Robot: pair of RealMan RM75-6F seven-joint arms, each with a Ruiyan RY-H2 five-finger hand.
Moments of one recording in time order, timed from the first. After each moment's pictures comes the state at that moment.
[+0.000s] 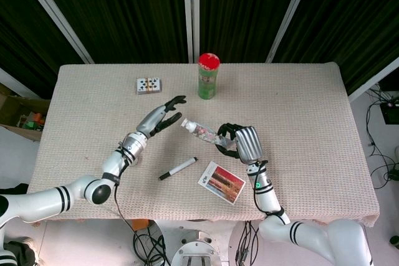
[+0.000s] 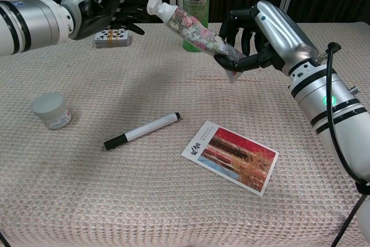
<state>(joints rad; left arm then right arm) -0.84 -1.53 -0.34 -1.46 1.10 0.73 -0.48 0.63 -2.02 0.21 -0.99 -1.50 1.43 0.18</state>
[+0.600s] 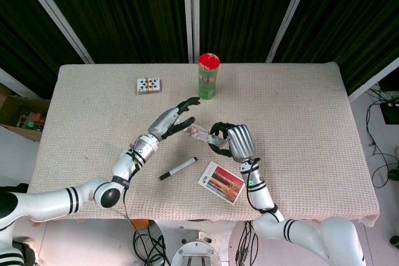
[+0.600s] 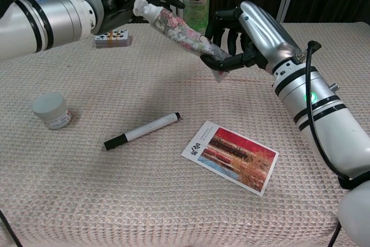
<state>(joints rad) -0.87 -1.57 -0.35 -1.50 1.11 0.78 -0.40 0.67 -2.06 0.24 -0.95 -1.49 1.38 0.18</state>
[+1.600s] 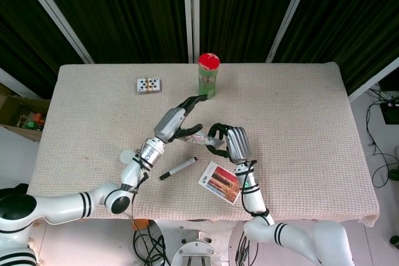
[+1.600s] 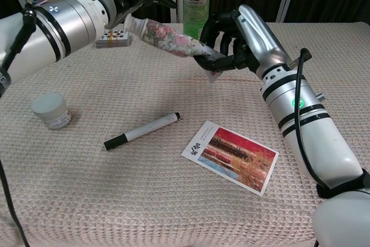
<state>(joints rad) -0.86 -1.70 -0.33 -1.42 1.25 0.99 -0.34 0.66 -2.15 0.28 -0.92 -1.46 1.41 0.29</state>
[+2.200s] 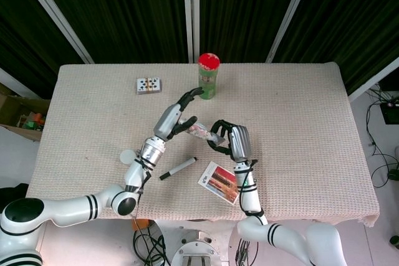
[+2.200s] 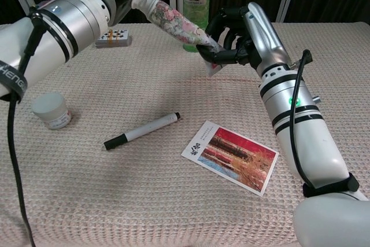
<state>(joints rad) -0.84 -1.77 -0.37 -1.38 1.24 1.05 -0.43 0.67 -2.22 0.35 -0.87 -1.42 1.43 0.36</state>
